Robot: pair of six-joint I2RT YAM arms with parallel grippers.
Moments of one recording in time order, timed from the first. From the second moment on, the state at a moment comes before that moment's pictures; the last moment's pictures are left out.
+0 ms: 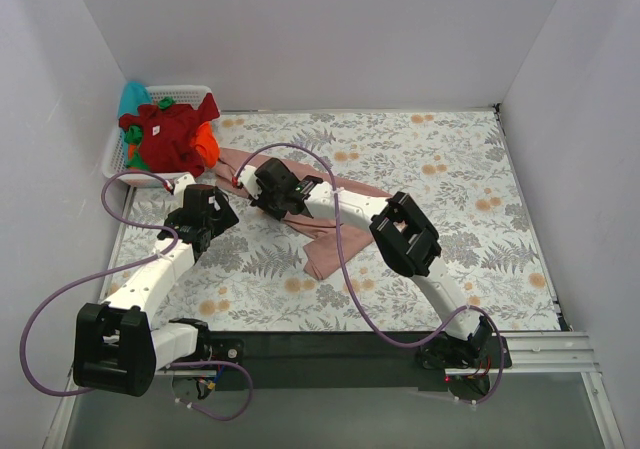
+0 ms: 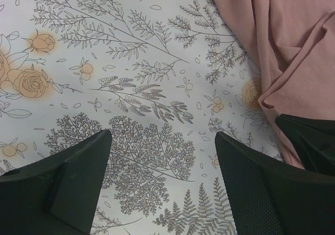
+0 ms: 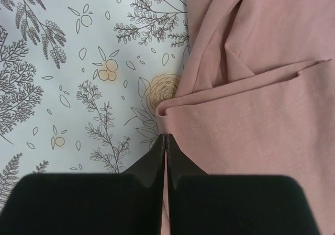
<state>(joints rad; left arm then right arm) -0.16 1.15 0.64 -0.28 -0.31 -0.62 0.96 2.33 1.89 -0.35 -0.04 -0.25</state>
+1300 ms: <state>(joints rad) -0.16 1.55 0.89 -0.22 -0.15 -0.71 0.53 1.67 1.27 -0.25 0.14 0.02</state>
